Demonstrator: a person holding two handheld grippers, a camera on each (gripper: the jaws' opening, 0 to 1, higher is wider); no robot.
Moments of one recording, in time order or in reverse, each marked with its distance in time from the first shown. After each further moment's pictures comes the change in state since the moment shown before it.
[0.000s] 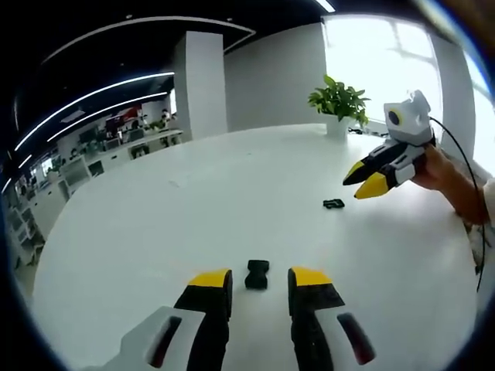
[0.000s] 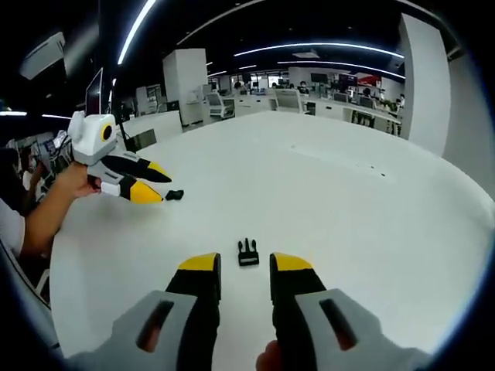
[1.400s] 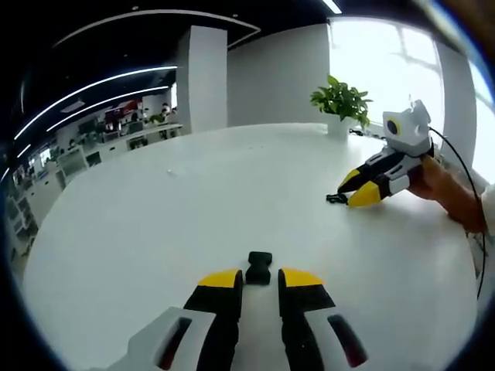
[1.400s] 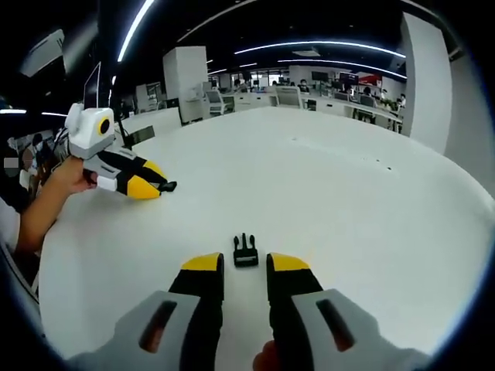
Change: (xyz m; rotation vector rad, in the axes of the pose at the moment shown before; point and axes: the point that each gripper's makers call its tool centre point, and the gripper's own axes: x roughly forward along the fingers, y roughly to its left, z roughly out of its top) left arm 0.011 0.002 -0.010 -0.041 0.012 -0.023; right arm 0.019 -0.002 -0.013 -0.008 0.006 -0.003
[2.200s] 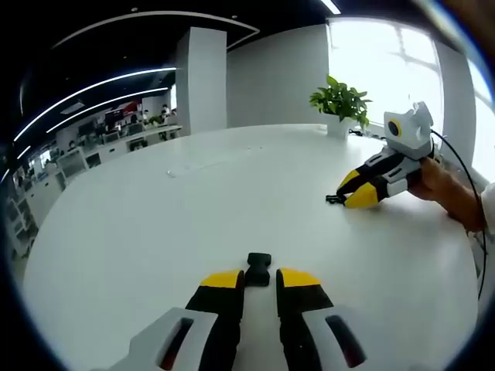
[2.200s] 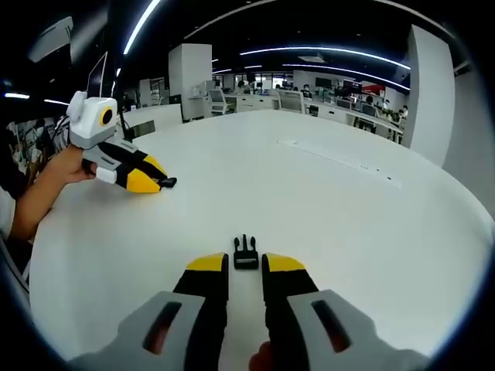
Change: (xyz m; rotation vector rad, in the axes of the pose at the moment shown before) left arm -0.001 -0.002 0.000 0.007 -0.006 0.000; right arm 0.001 0.002 0.000 -0.067 -0.008 -0.020
